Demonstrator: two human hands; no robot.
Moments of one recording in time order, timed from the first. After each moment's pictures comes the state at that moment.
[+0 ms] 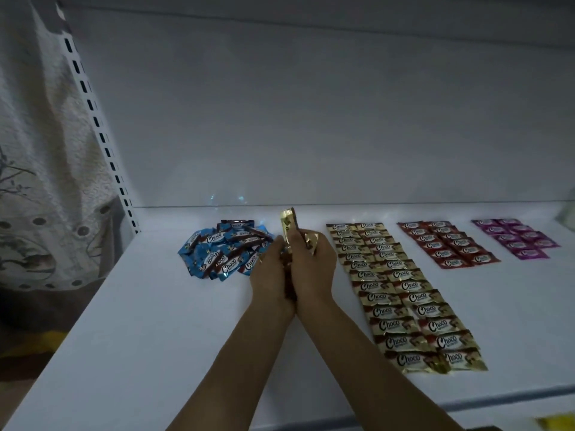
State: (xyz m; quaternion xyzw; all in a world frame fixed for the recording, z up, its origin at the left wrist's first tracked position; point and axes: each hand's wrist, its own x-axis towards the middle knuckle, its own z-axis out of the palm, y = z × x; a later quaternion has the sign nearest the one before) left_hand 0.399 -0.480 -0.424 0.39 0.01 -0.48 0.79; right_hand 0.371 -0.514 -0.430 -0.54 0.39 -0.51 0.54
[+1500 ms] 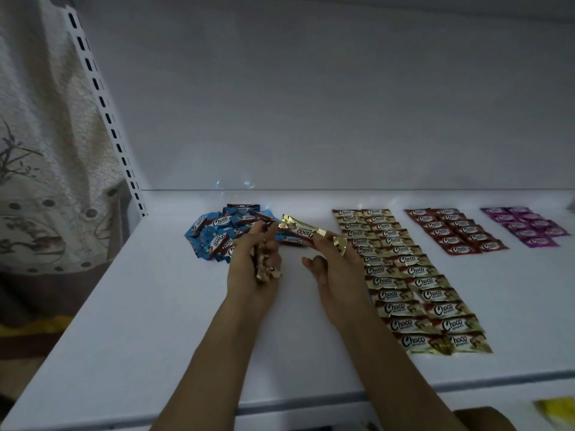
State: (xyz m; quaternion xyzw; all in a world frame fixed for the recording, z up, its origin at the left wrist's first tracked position) left_hand 0.425 -0.451 -0.436 0.25 -0.05 -0.47 0.84; right_hand 0.328 -0.512 -0.442 -0.40 0.26 -0.47 0.74
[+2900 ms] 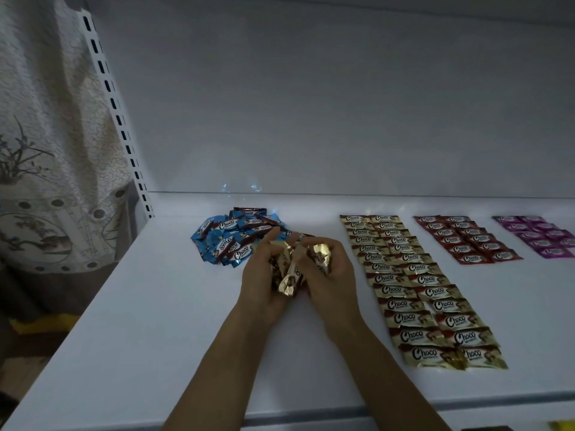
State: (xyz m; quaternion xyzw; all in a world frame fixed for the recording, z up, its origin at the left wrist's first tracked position) left_hand 0.418 -0.453 -0.437 0.32 -0.05 -0.50 0.81; right_hand 0.337 -0.498 -0.451 -0.60 0.30 -0.46 0.59
